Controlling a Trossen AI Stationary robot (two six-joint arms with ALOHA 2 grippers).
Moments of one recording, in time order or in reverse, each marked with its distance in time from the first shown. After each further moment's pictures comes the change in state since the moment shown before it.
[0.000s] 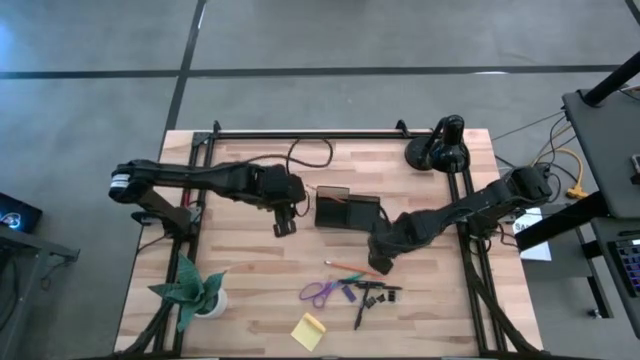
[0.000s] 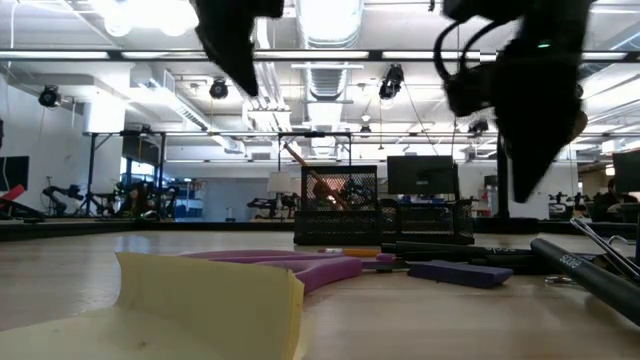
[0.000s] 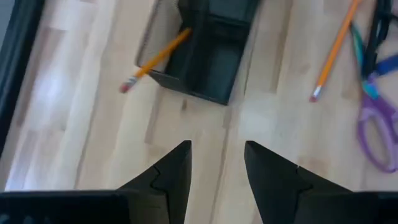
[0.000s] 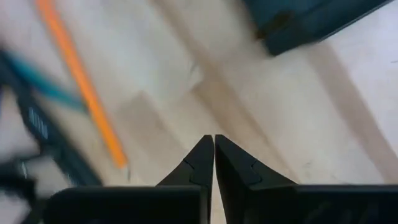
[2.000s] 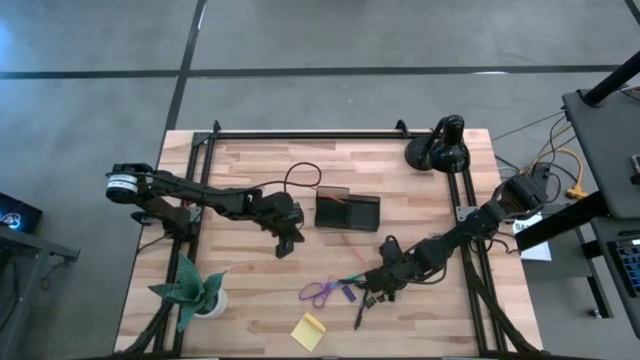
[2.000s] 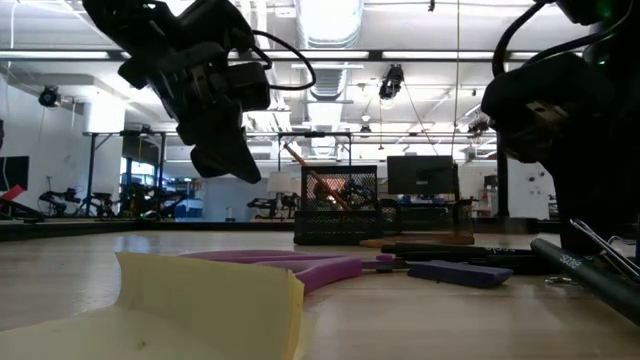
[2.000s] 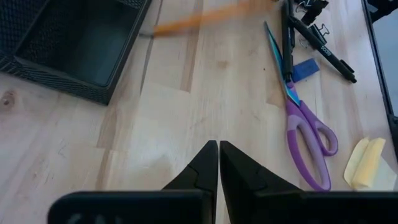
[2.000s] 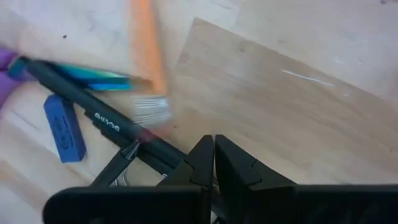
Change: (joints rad) left arm 0.046 -0.022 -0.640 0.921 0.430 -0.166; right arm 0.209 0.079 -0.160 0.439 0.002 0.766
